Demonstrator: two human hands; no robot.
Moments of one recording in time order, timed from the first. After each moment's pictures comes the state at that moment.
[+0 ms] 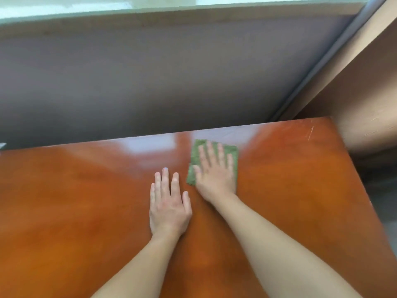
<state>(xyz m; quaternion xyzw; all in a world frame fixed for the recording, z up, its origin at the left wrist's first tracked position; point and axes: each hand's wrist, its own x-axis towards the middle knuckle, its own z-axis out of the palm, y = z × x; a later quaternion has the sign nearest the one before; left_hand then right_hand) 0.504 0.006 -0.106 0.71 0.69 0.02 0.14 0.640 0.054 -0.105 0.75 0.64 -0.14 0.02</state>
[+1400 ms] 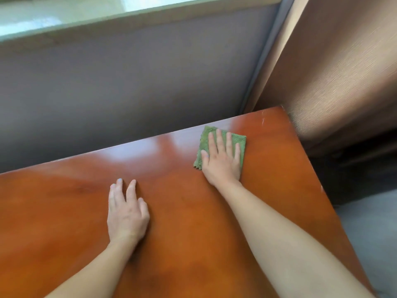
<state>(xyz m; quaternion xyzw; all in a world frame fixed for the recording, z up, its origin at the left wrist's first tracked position) 0.529 0.016 -0.096 0.70 0.70 0.03 0.14 0.784 0.056 -0.108 0.82 0.56 -0.13 0.00</state>
